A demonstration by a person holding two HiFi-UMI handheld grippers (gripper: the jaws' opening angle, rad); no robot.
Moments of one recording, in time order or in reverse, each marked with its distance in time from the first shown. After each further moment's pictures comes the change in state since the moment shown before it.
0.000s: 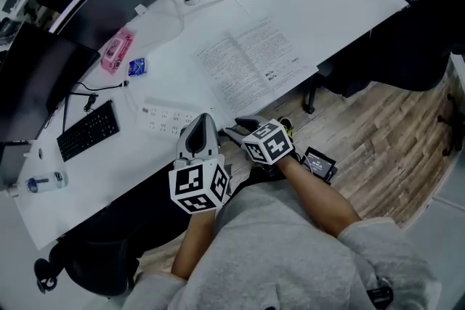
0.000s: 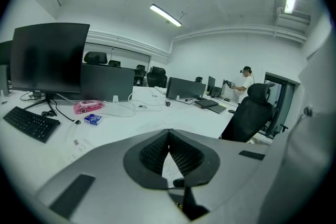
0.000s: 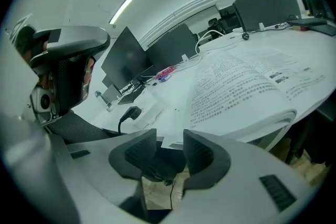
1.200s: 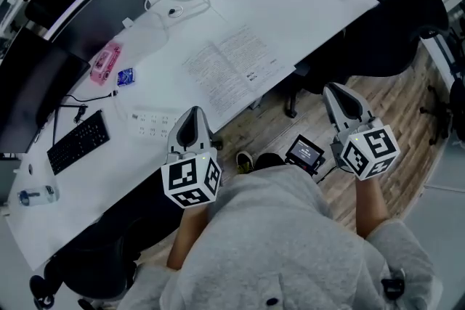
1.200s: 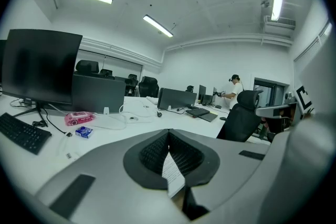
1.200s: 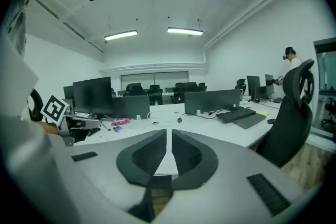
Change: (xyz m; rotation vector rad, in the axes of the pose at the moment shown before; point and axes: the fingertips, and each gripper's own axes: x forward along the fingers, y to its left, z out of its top) left arm -0.015 -0.019 0.029 0.045 -0.109 -0.088; right arm -0.334 -0.045 0.113 -0.217 -0.515 -0.577
